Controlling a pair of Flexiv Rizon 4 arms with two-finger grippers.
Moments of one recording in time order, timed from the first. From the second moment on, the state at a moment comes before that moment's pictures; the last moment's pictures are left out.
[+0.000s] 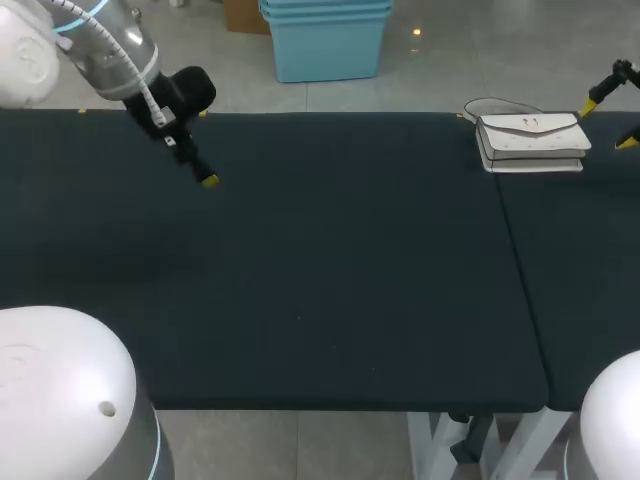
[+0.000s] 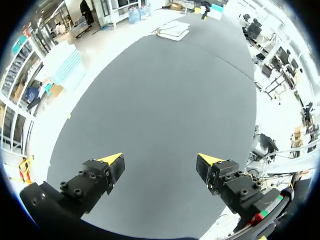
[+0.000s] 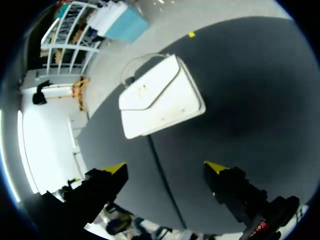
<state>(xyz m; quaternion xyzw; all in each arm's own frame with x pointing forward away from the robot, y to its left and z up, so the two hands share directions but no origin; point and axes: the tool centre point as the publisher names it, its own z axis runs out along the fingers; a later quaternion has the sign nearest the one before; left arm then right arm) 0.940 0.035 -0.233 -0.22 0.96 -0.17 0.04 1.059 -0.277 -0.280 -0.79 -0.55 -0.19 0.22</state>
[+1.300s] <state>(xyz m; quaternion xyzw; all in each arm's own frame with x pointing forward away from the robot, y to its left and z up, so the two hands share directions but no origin) 0.936 0.007 -0.288 0.13 0.94 -0.31 -0.06 1.123 -0.309 -0.364 -0.79 -0.48 -0.30 0.23</state>
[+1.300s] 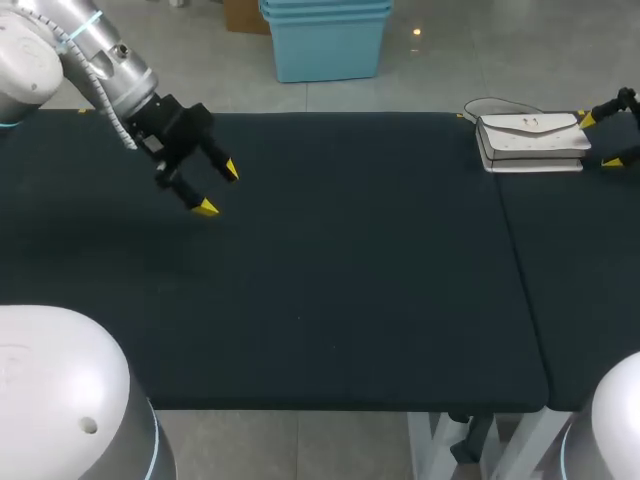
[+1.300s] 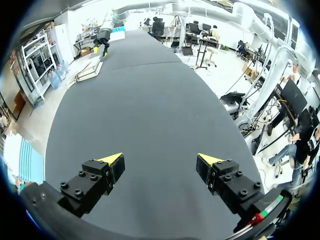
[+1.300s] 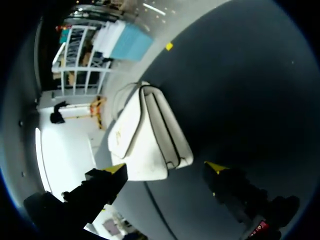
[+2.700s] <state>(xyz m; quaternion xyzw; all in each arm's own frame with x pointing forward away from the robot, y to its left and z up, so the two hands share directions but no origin) 0.937 0.007 -0.288 0.14 0.94 -0.31 -0.06 1.169 -0.301 -0.379 -0.79 -0.48 -0.33 0.20</state>
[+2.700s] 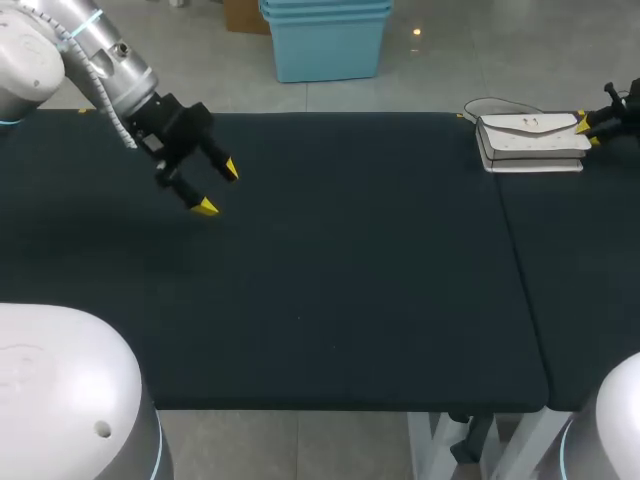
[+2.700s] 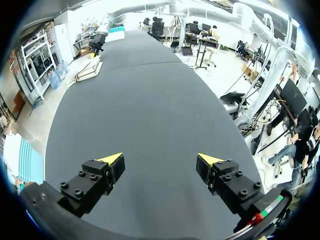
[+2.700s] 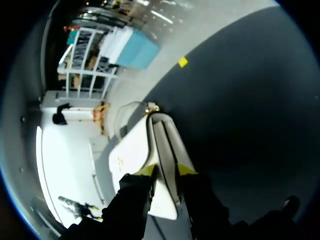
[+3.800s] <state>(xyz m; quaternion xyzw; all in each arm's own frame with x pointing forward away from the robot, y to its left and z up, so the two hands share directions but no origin) 0.938 0.007 -0.288 0.14 0.94 -0.31 -0.06 1.134 -0.252 -0.363 -0.74 -0.50 -0.36 0.28</state>
